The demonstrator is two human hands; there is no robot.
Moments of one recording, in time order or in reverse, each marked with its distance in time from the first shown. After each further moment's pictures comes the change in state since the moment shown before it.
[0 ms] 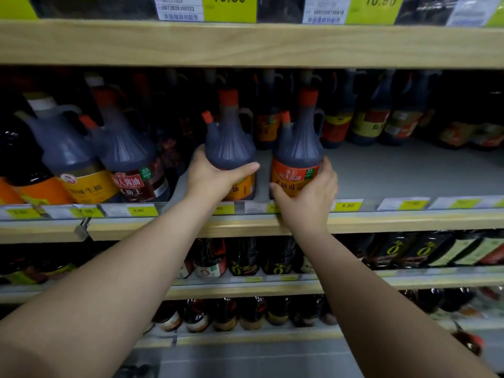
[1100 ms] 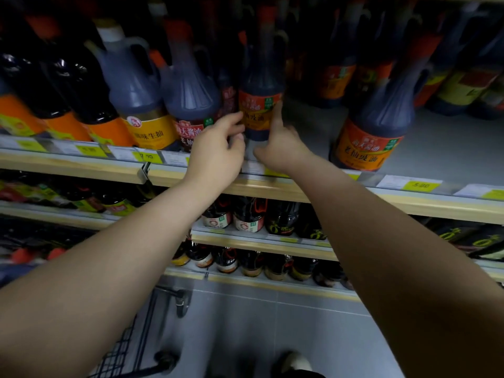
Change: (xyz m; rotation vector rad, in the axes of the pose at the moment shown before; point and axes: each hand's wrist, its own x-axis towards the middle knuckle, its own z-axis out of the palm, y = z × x) left_hand -0.012 -0.033 -0.090 0.337 -0.046 0.136; right_hand -0.003 -0.103 0.082 -0.189 -0.907 -0.120
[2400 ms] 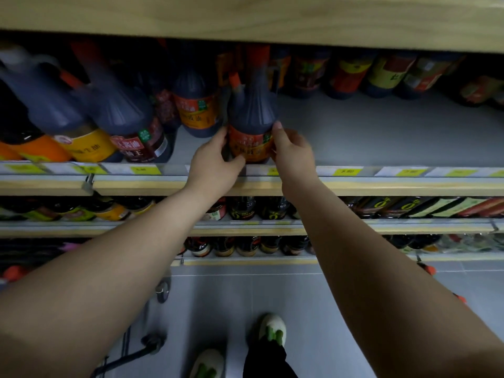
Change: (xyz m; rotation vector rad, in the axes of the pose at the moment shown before) left_hand -0.004 0.051 0.063 -0.061 -0.253 -0.125; right_hand -0.056 0.055 -0.054 0.907 0.413 0.354
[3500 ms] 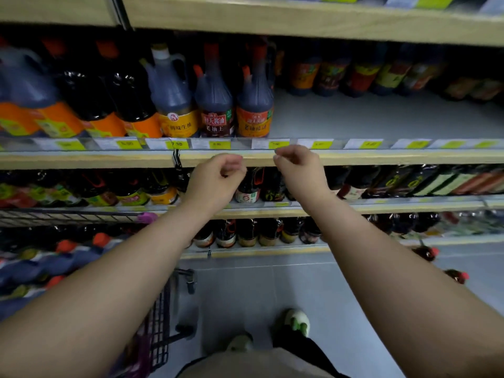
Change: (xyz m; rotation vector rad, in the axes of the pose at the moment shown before) left_hand -0.140 -0.051 -0.144 -0.054 -0.031 0.032; right_hand -0.171 0.009 0.061 -0.351 -0.029 -0.205
